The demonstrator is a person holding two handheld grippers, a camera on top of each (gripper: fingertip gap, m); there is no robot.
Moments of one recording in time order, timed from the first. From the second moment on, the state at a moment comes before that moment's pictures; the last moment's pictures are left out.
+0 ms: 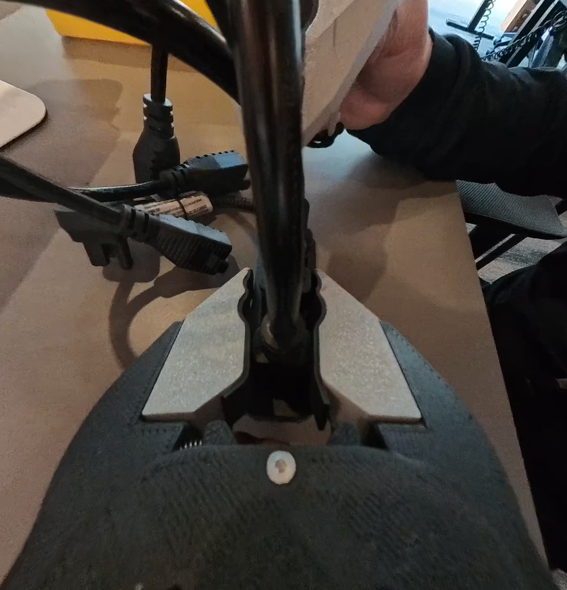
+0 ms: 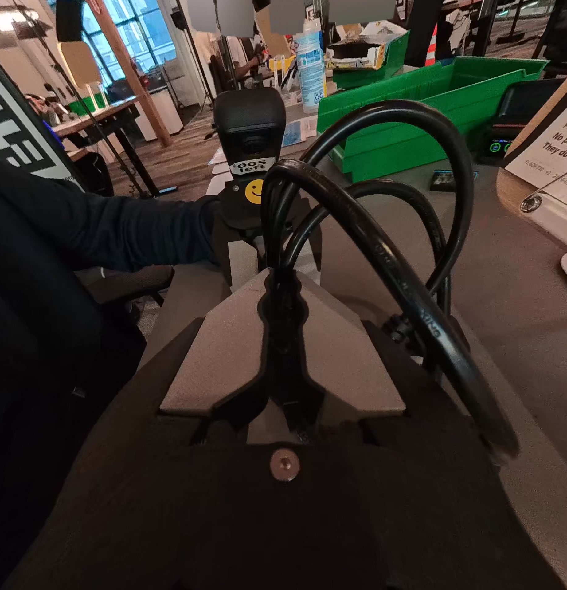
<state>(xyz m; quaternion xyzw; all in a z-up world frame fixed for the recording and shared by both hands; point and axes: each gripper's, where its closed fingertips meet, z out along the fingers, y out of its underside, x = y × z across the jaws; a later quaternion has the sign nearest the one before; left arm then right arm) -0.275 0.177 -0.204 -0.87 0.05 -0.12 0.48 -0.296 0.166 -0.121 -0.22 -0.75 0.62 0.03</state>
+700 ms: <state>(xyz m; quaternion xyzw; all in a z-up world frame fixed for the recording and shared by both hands) -0.285 0.179 -0.193 -0.84 -0.04 -0.21 0.49 -0.329 0.194 -0.114 -0.33 -0.66 0.67 -0.02</state>
